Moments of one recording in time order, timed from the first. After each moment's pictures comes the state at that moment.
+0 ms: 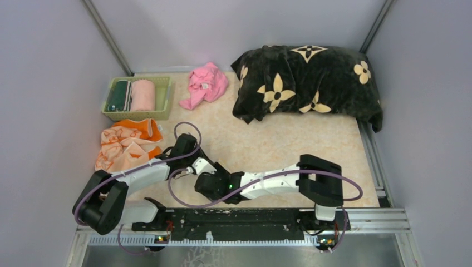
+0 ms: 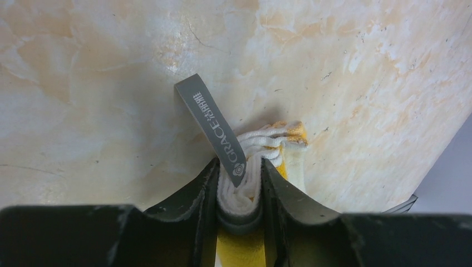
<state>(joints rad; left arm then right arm) -0.53 1.28 0.46 -0.09 0.09 -1.02 1.42 1.76 1.12 -0.30 0.48 0.33</state>
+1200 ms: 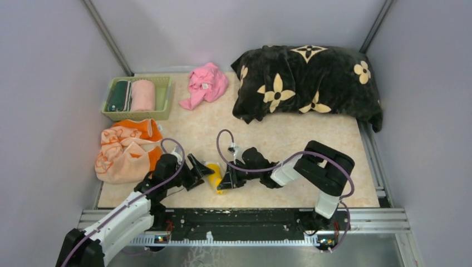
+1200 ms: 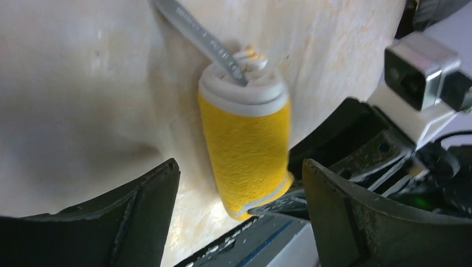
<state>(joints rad) -0.49 0.69 0.19 -0.13 0.23 -1.07 0.99 1.72 0.58 0.58 -0.43 0.78</state>
